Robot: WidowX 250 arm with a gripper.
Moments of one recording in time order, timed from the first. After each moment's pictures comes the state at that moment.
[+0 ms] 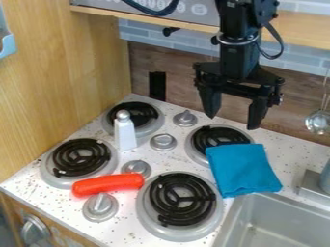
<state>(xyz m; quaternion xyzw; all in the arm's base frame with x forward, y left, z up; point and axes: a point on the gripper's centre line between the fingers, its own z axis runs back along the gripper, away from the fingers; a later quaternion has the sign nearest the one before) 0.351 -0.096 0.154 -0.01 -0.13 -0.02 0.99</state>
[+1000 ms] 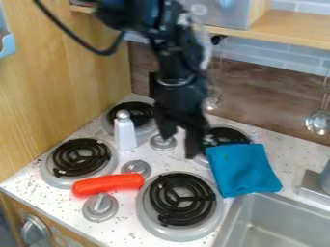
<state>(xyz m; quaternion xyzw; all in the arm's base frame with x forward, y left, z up) 0.341 -0.016 0.098 0.01 -0.11 -0.19 0.98</state>
